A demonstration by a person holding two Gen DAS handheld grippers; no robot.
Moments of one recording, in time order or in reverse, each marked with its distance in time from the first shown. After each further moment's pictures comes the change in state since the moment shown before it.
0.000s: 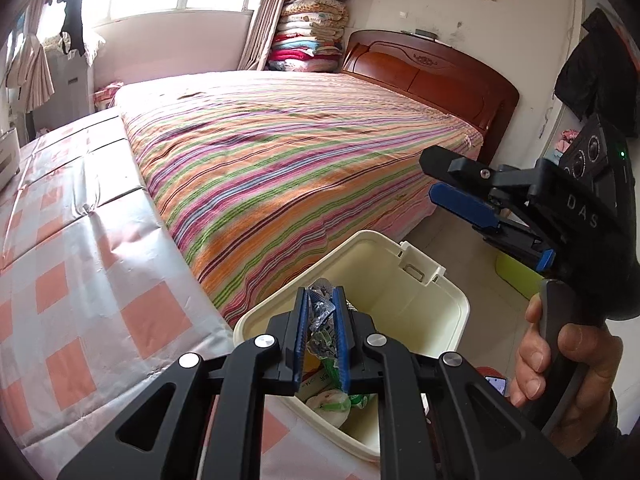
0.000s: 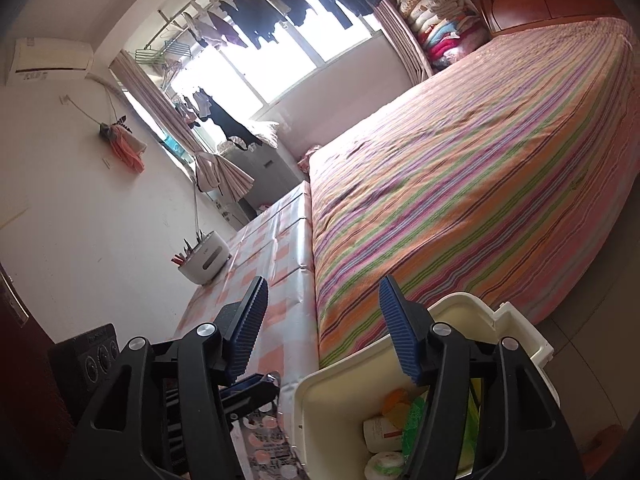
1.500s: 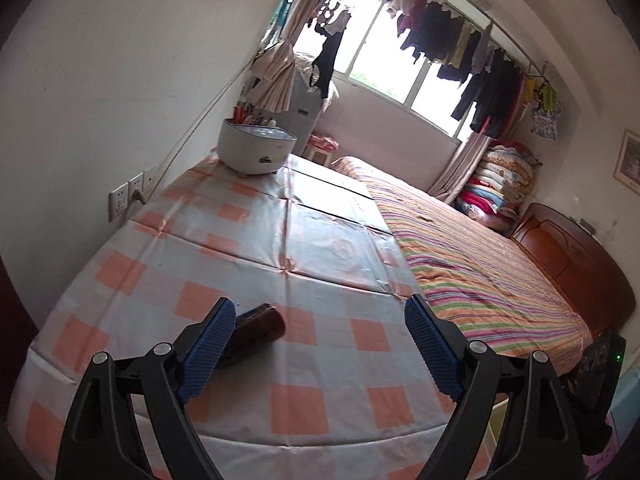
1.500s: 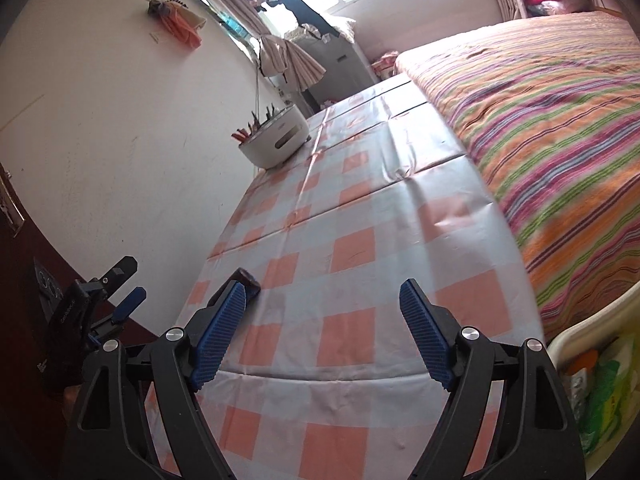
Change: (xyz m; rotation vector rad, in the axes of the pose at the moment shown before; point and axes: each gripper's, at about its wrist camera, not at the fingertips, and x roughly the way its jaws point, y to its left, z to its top) left arm -0.222 0.248 -0.082 -0.594 -0.413 0.483; right arm 0.170 0.185 -0.123 -0.186 0.378 0.161
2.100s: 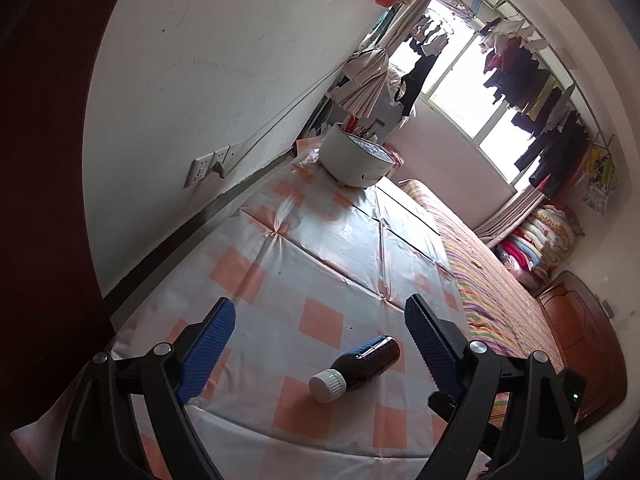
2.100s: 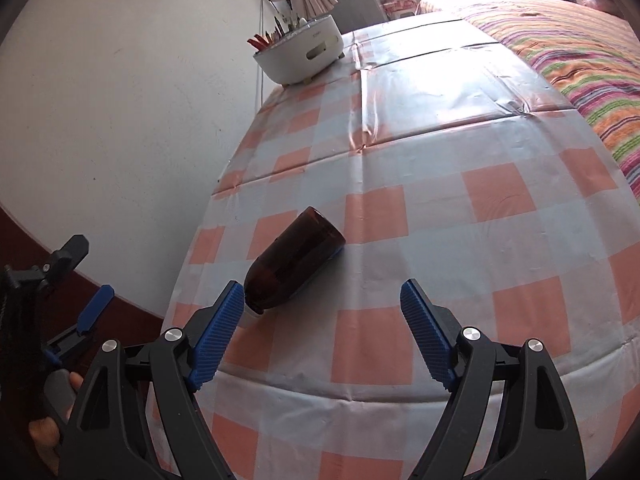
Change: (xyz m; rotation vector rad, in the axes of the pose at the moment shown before) left arm -0.023 0.121 0.025 -0.261 0.011 0.109; right arm 0.135 0.121 -0.024 -0.053 0.241 -0.094
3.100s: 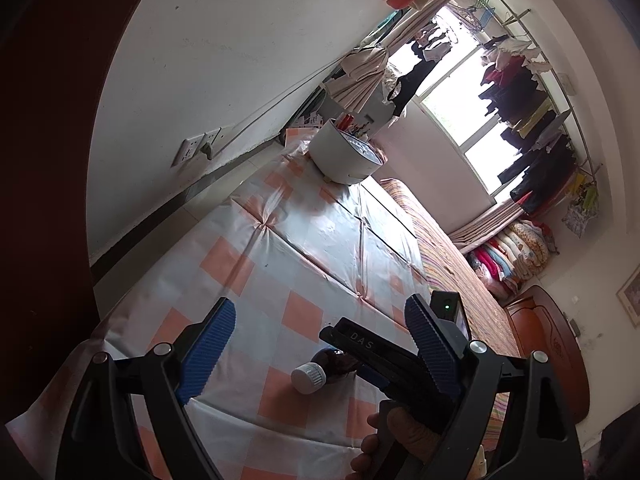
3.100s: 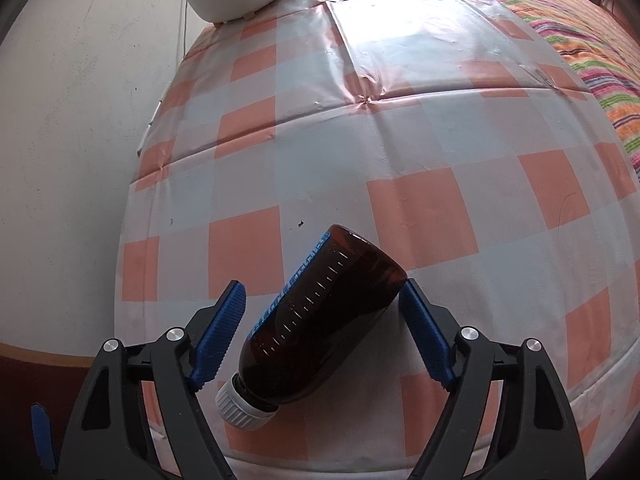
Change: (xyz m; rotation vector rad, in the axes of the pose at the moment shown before) left arm -0.012 0.017 0.013 -0.099 0.047 -0.100; right arm 0.121 0.037 0.041 0.103 0.217 -0.311
